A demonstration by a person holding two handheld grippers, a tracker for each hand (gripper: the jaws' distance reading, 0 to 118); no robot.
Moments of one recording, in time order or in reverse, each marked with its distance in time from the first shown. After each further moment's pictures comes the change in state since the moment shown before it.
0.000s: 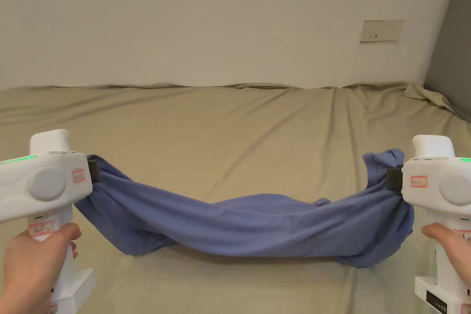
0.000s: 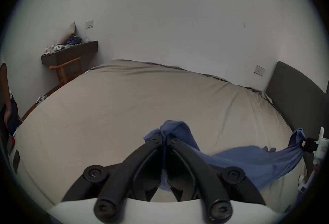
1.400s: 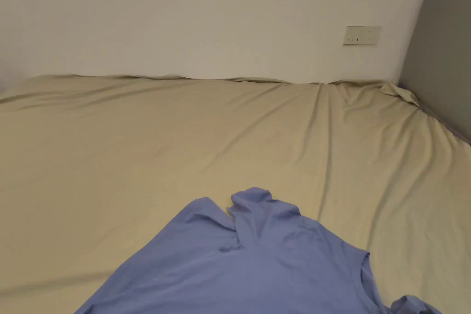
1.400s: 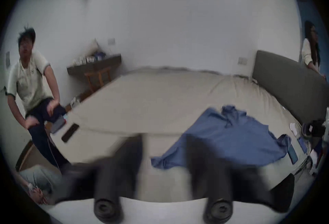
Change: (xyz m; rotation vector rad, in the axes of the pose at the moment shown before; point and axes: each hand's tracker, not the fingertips) left arm -0.091 -0.163 0.456 0.126 0.067 -0.128; right arm -0.001 -0.209 0.422 0.152 0.065 0.115
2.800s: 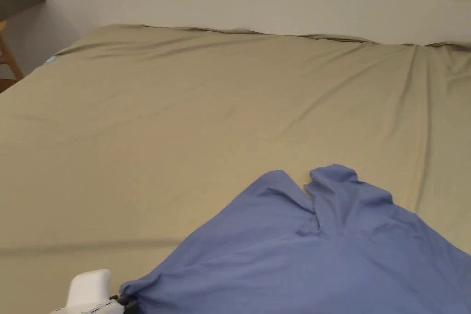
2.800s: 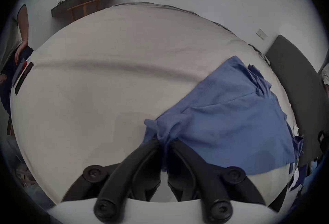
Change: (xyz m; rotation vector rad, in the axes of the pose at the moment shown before) left arm -0.015 -0.126 -0.236 -0.531 -0.104 0.203; right arm -0.058 -0.004 -0.096 -0.151 0.081 0.119
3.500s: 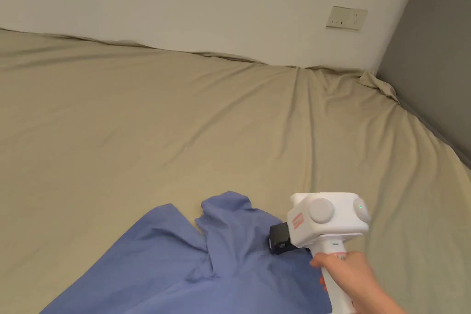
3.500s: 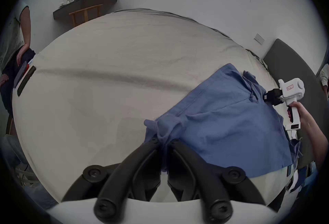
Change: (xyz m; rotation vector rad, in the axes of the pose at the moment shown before) left arm 0.021 0.007 0.016 0.048 0.003 0.004; right arm 0.047 0.089 -0.402 -0.623 0.028 -0.121
